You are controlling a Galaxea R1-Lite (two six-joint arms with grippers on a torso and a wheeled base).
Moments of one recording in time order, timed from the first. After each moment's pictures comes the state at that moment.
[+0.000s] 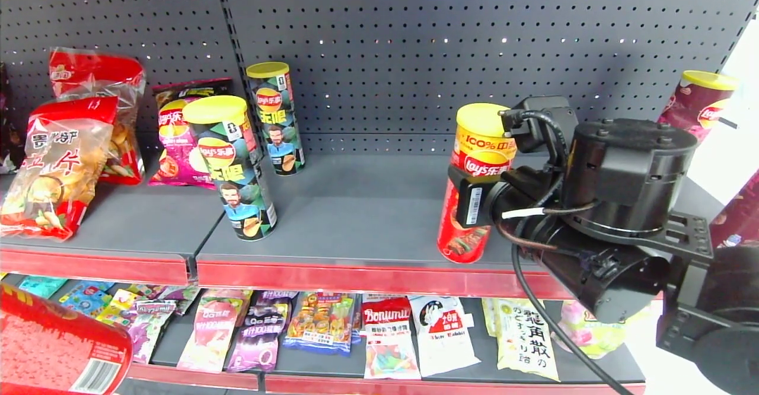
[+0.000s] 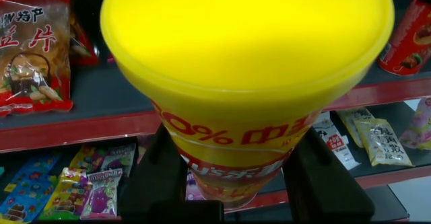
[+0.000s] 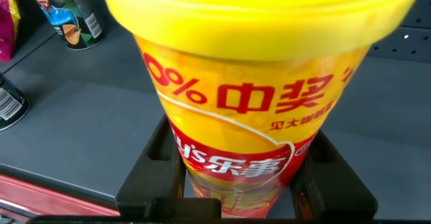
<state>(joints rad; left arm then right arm) 0.19 0.46 -0.49 0.05 -0.38 0.04 0.83 1.69 -0.85 -0.71 -0.62 0.08</state>
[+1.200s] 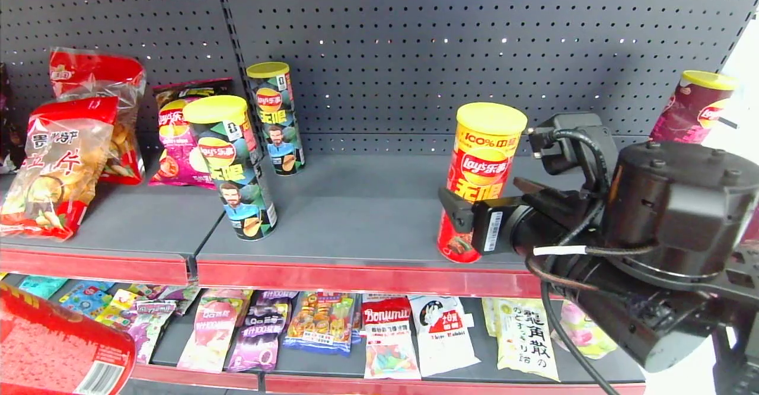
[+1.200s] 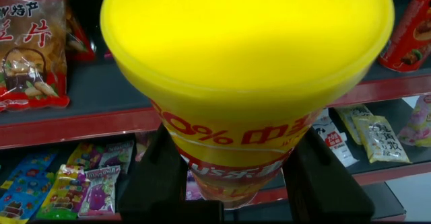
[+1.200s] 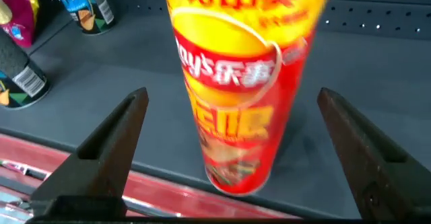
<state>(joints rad) 0.19 0.46 -0.48 0.05 -0.39 0.04 0.90 1.60 -0.75 -0.71 -0.66 0.12</state>
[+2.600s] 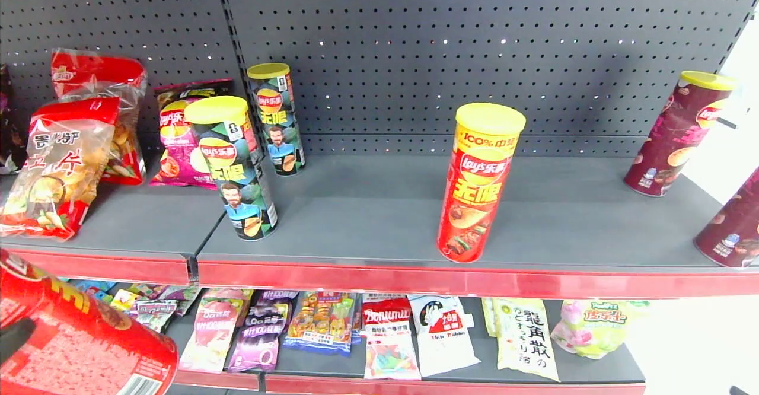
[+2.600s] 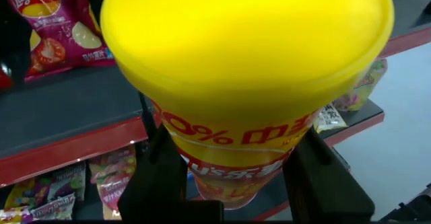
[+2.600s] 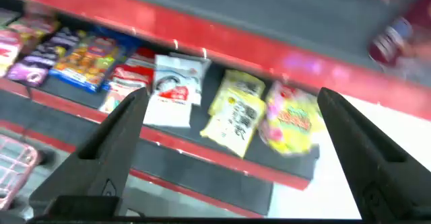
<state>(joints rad) 0.11 0.58 -0.53 0.04 -0.57 0.07 0.23 0.38 -0.28 0.12 -0.04 -0.15</state>
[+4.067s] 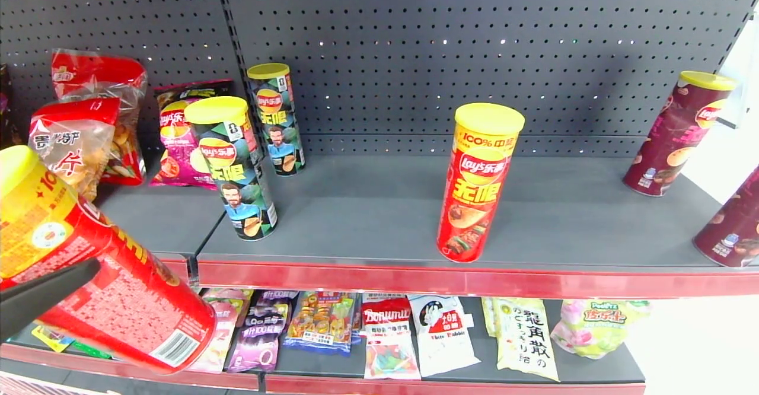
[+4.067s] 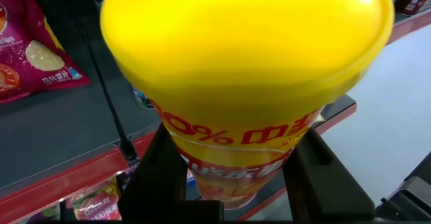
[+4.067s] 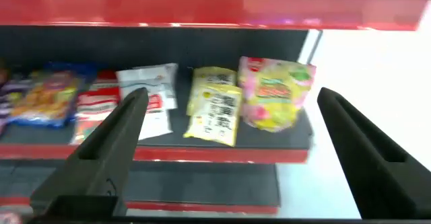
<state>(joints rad) -0.02 0.79 -0.57 -0.10 -0.56 0.06 0.06 0.13 -0.06 0.07 -0.13 -0.01</state>
